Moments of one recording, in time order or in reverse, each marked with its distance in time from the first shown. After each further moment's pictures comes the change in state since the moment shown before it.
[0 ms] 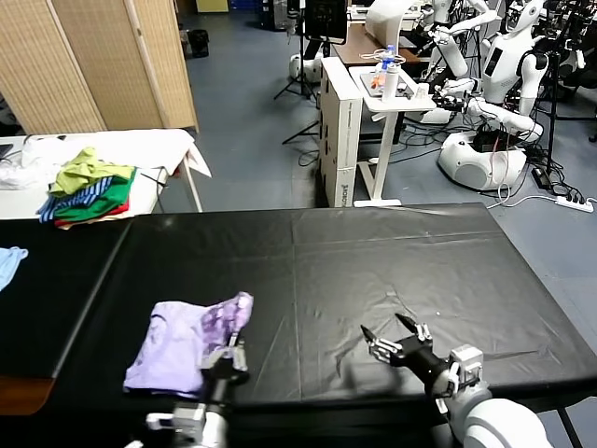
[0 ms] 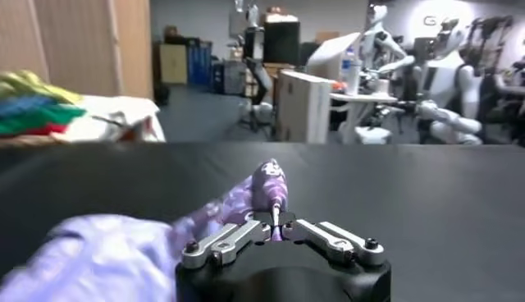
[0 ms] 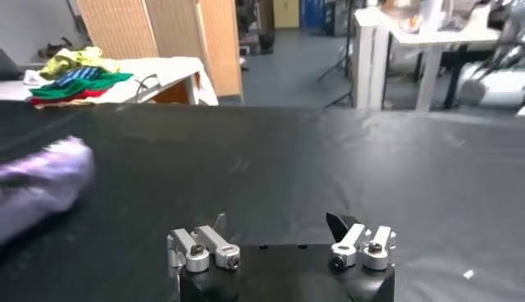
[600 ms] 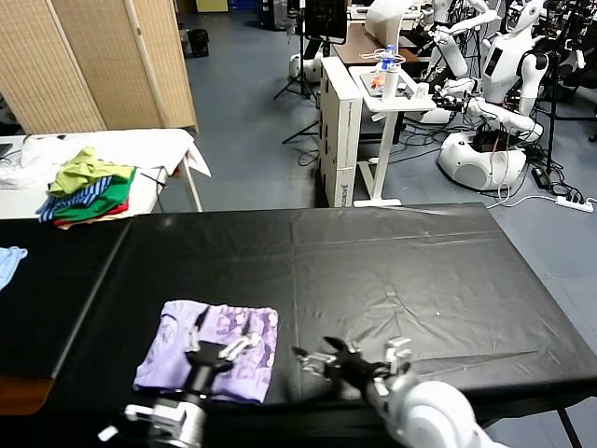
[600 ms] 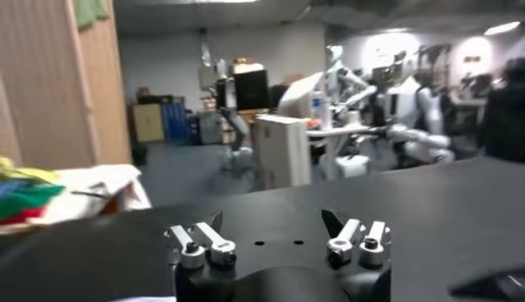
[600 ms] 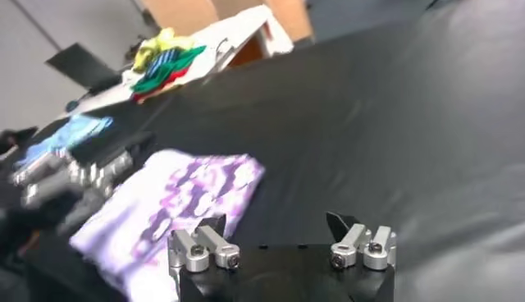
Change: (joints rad) left arm -0.016 0.154 -0.161 -0.047 0.004 -0.102 0.085; right arm 0.292 0.084 -0.402 -0.140 0.245 -0.071 0.130
